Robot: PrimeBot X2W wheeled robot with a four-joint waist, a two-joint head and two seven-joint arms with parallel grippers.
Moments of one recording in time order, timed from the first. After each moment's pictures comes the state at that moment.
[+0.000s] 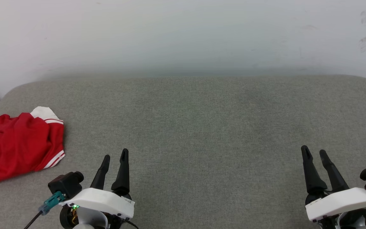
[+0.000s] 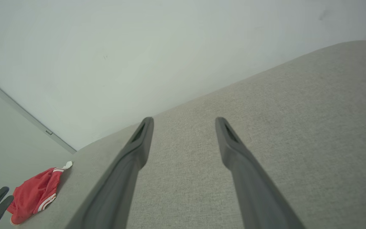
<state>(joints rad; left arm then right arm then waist) -0.08 0.05 -0.09 0.20 -0.64 -0.08 -0.11 0.00 -0.06 -0.04 0.07 0.57 0.13 -0.02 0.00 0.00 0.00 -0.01</state>
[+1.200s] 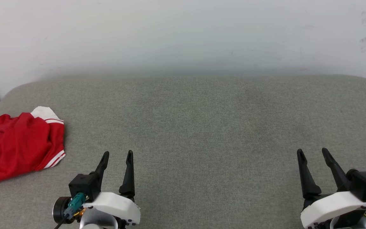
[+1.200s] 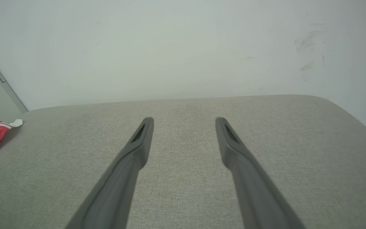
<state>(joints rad) -0.08 0.08 -0.14 0.22 -0.28 -0.01 -0.20 0.03 -0.05 -0.04 -0.01 0.17 0.13 -0.03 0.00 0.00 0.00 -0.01</state>
